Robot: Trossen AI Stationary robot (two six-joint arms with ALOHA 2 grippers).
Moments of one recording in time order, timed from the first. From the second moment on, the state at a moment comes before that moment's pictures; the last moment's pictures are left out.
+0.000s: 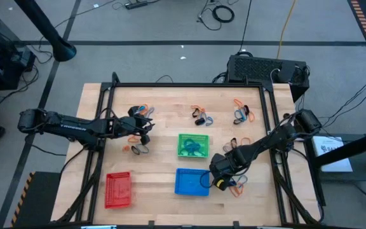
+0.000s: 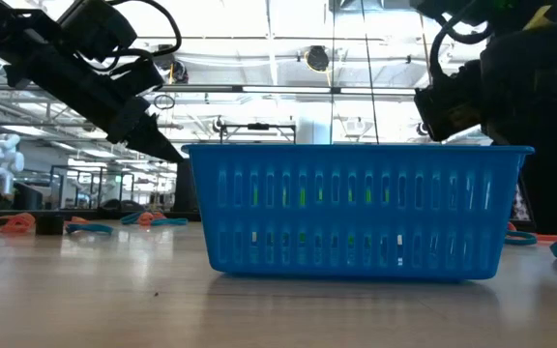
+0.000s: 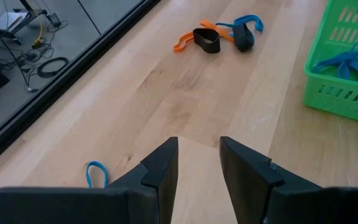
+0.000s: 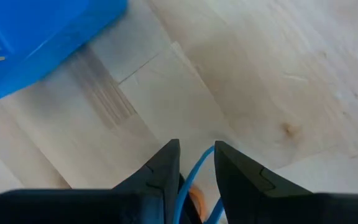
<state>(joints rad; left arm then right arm) 0.08 1.03 0.33 0.13 -0.38 -0.07 0.41 1.67 0.96 -0.64 -0.13 1.06</state>
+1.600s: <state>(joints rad) 0.08 1.03 0.33 0.12 -0.40 -0.06 0.12 1.67 0.90 -0.89 0.16 0.66</state>
